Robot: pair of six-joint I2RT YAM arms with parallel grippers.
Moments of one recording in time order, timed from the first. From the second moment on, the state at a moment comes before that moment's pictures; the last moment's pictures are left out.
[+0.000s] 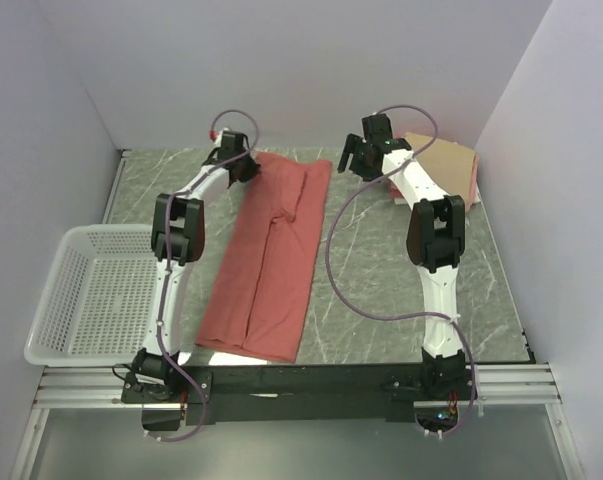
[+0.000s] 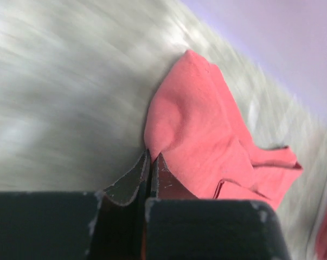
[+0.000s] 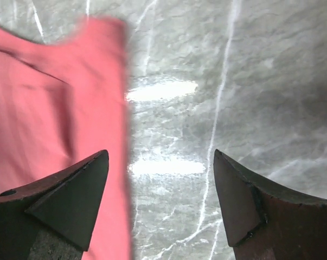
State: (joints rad) left arm -0.23 2.57 2.15 -0.24 0.03 -0.82; right arm 0.23 2.34 2.11 -0.63 -0.02 0.47
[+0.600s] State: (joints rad) left arm -0.15 2.43 1.99 -0.23 -0.21 -0.92; right arm 0.29 2.05 1.57 -0.54 -0.09 0.49
